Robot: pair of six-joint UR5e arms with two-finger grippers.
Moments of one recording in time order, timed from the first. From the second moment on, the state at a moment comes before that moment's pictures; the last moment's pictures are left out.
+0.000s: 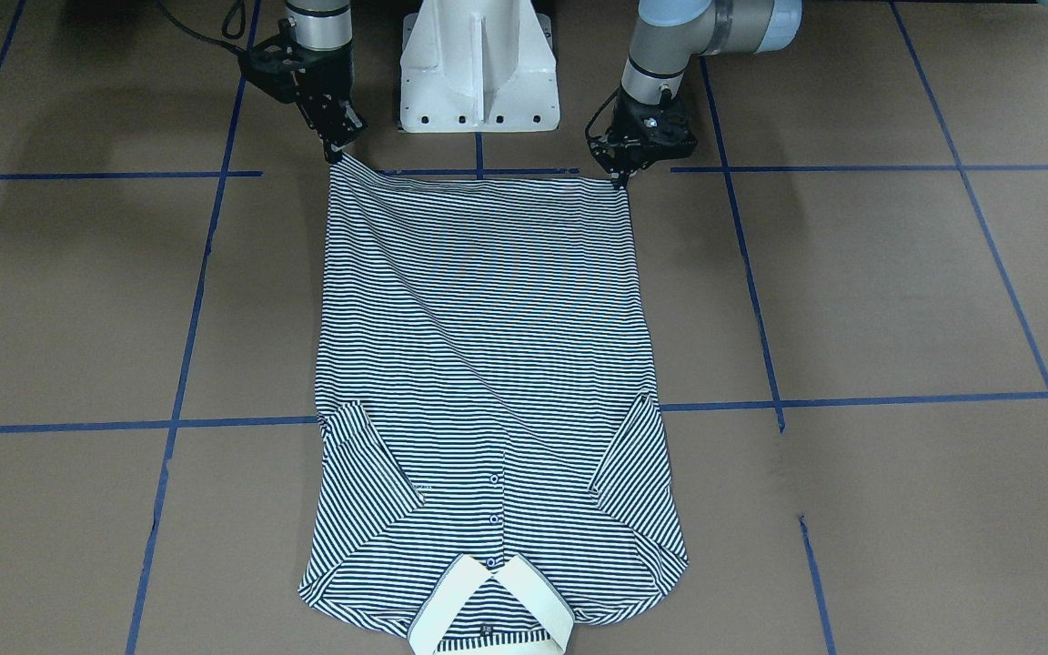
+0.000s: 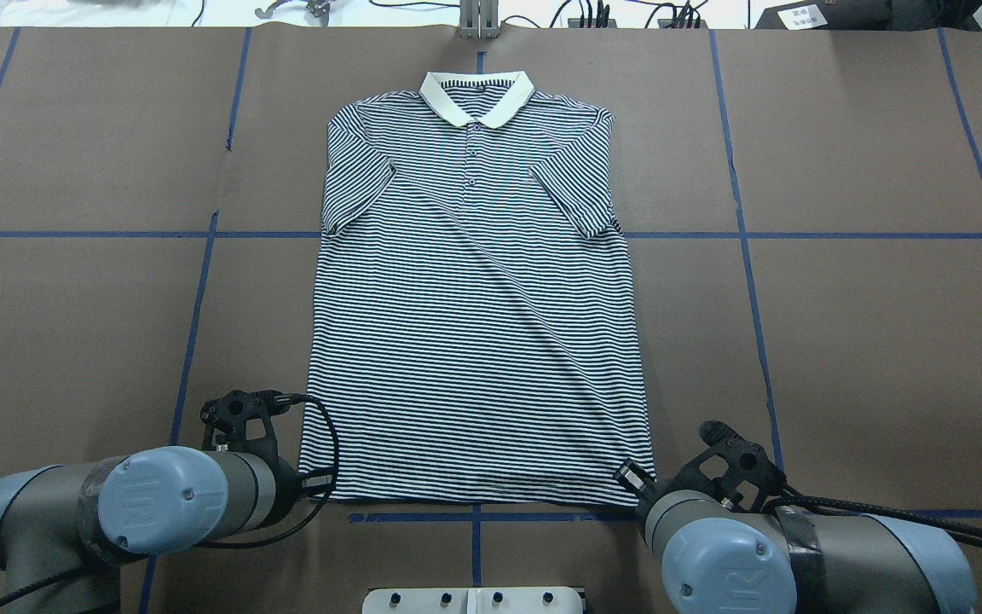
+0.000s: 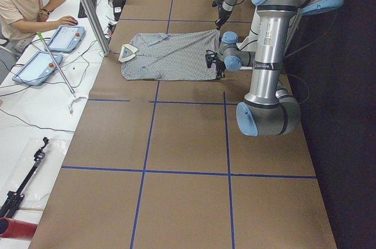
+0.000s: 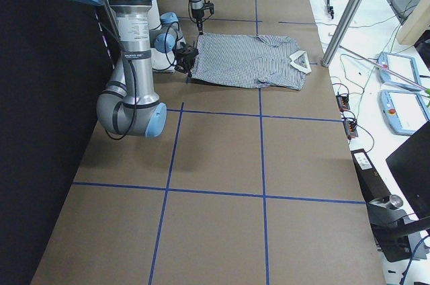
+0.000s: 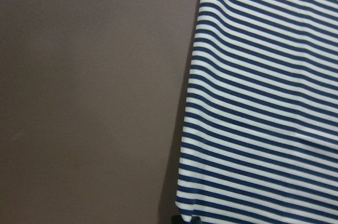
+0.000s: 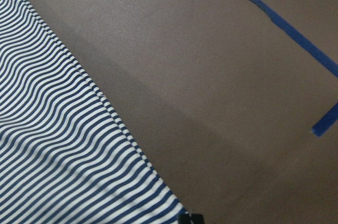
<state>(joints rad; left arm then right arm) -0.20 -1.76 -2.01 -1.81 -1.61 -1.60 0.08 -1.34 2.18 -1.75 1.37 2.27</state>
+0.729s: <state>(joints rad) -0.09 -1.71 -2.22 -1.78 -1.60 -1.78 -0.08 -1.38 2.35 -1.87 1.31 2.28</state>
